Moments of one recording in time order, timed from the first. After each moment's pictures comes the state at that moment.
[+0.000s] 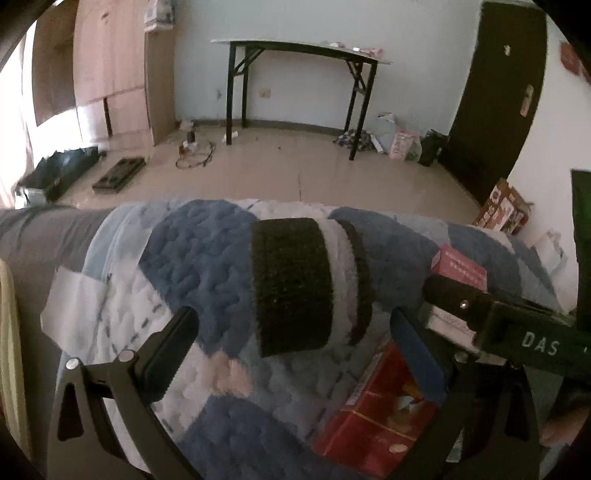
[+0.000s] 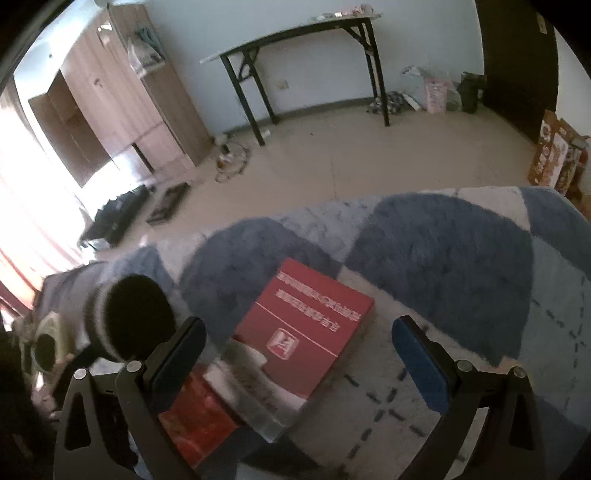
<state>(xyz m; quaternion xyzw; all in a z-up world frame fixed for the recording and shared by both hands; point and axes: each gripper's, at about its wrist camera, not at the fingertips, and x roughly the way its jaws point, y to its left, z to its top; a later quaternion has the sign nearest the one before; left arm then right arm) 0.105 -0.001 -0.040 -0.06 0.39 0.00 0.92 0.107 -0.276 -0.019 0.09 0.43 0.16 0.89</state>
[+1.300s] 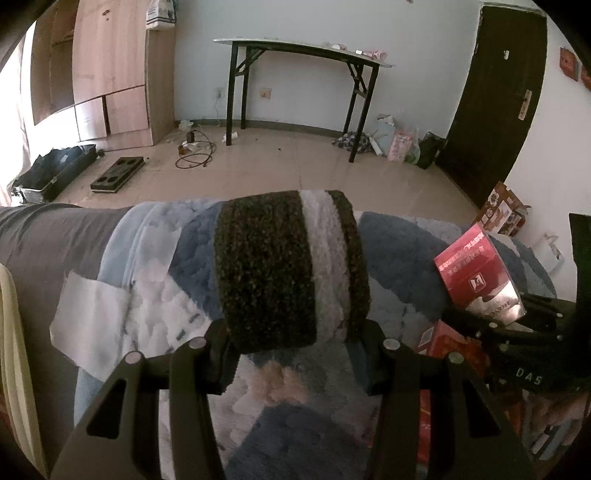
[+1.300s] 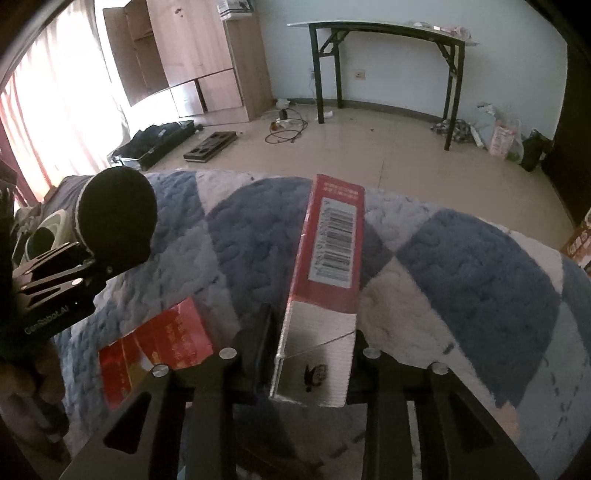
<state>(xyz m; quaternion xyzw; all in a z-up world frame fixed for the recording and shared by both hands) 0.103 0.033 -0.042 -0.08 0.39 -0.01 0.92 0.102 -0.285 -0.022 -0.06 0.42 0.26 0.87</state>
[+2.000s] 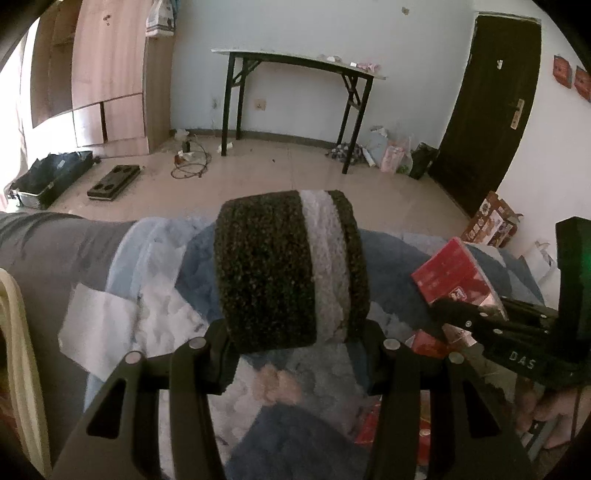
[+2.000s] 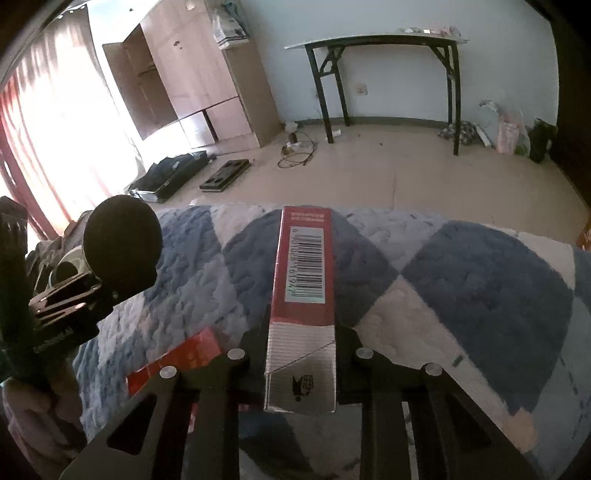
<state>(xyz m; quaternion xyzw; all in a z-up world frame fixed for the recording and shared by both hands) 0.094 0.039 -0.027 -0.08 0.36 -0.02 0.93 0.093 -0.289 -0.023 0.01 0.39 0.28 0.88</state>
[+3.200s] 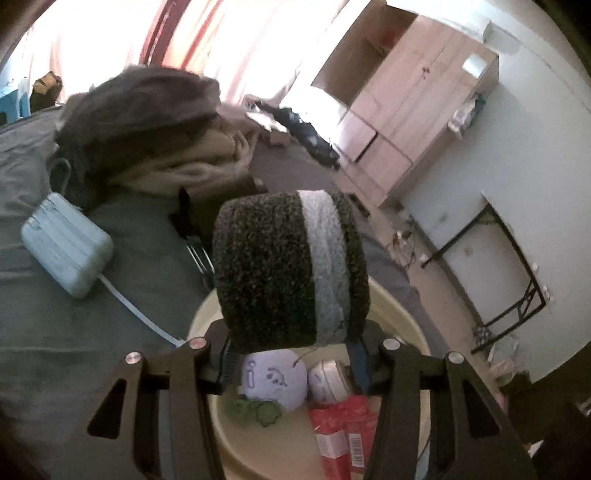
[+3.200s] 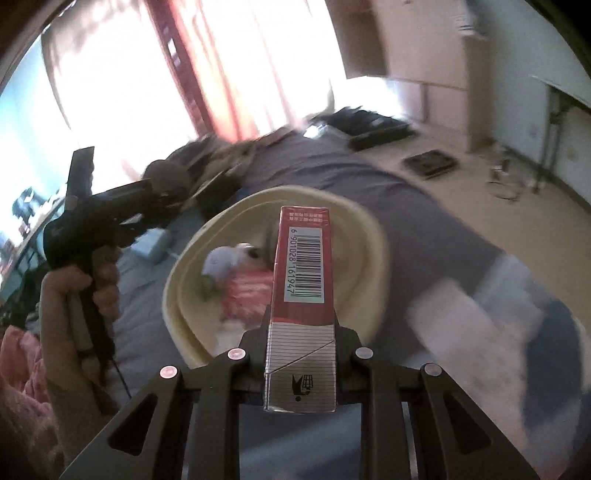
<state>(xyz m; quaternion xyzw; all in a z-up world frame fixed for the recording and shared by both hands) -0.151 0.374 -0.001 -0.38 0.23 0.35 0.82 -0.037 0.042 0.037 -0.15 0.36 0.58 0.71</state>
